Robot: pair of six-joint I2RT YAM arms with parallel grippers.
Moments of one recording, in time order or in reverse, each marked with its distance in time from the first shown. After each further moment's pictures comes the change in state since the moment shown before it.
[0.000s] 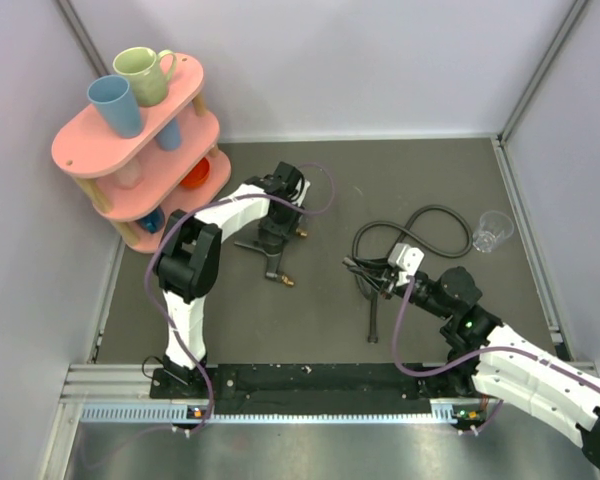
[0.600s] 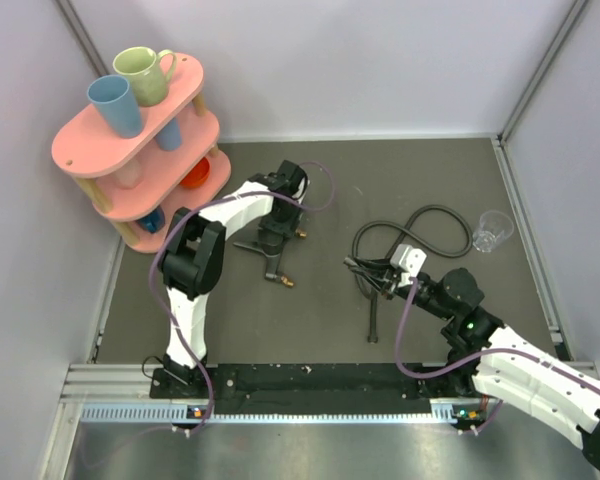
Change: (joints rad) left arm -0.006 0.013 0.016 -0.056 -0.058 -0.060; right arm 0.000 -0.020 -0.009 0.001 -0.002 0.001
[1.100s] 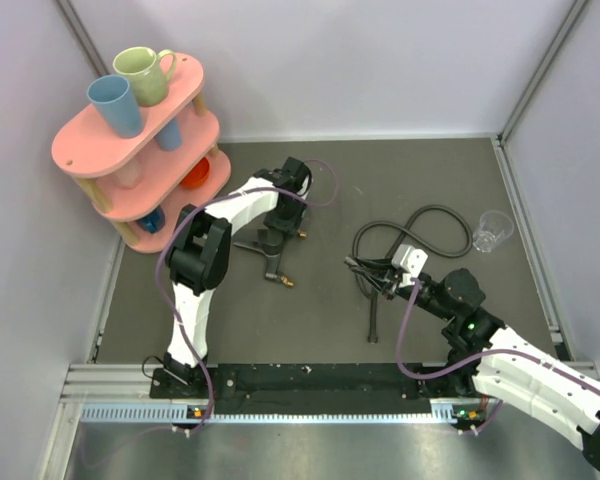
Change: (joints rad) left arm -0.004 0.070 0.099 -0.041 0.014 -0.018; right arm 0.000 -0.012 0.000 -0.001 0.001 0.000
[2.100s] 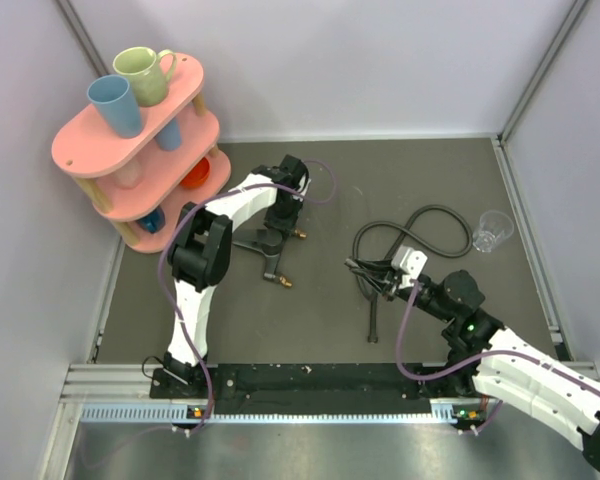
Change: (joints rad) left arm 0.024 0.050 0.066 -0.081 0.042 0.014; right arm 0.000 -0.011 -0.020 0.004 0.005 -0.001
